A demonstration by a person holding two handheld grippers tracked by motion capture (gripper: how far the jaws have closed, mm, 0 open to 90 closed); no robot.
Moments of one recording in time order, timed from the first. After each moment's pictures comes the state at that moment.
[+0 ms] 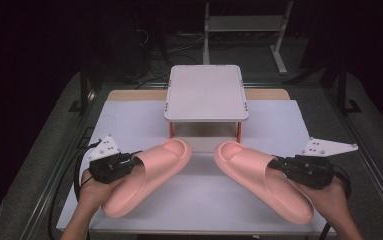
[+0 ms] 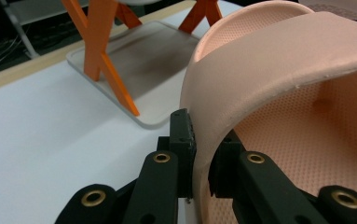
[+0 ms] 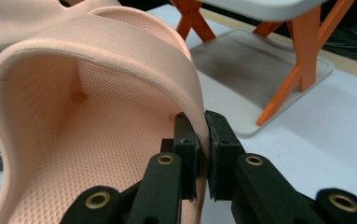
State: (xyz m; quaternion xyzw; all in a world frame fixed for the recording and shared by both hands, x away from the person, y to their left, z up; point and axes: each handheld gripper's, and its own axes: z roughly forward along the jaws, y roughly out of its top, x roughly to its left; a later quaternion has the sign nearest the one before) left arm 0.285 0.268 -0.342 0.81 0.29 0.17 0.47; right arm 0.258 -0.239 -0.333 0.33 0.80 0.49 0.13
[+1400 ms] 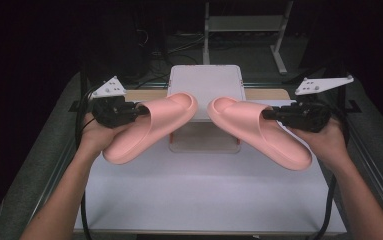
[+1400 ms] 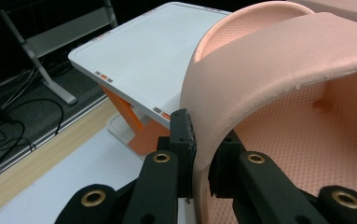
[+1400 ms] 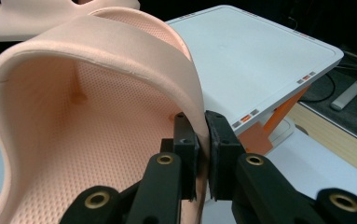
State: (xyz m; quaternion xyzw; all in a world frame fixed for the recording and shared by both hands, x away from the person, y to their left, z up) left arm 0.372 0.245 -0.249 0.82 0.26 0.20 0.46; right arm 0.343 -0.224 -0.244 0.31 0.81 0.47 0.15
